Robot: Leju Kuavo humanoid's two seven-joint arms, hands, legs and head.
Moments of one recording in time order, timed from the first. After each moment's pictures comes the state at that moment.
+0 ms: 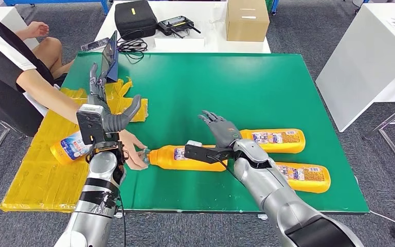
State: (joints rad) left arm -0.40 -0.27 0.04 -1.29 -0.21 0.34 -0.57; right arm -0.76 0.21 0.50 -0.50 0.95 -0.14 -0.20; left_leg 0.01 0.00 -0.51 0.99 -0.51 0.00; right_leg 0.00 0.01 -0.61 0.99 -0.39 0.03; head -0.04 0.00
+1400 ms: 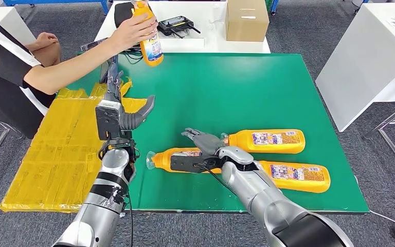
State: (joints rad) left arm -0.47 -0.28 -0.01 -1.14 -0.19 0.38 -0.59; right arm -0.79 0.30 0.52 -0.37 0.93 0.01 -0.24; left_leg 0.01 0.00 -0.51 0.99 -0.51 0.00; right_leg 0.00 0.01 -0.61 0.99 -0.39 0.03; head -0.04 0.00
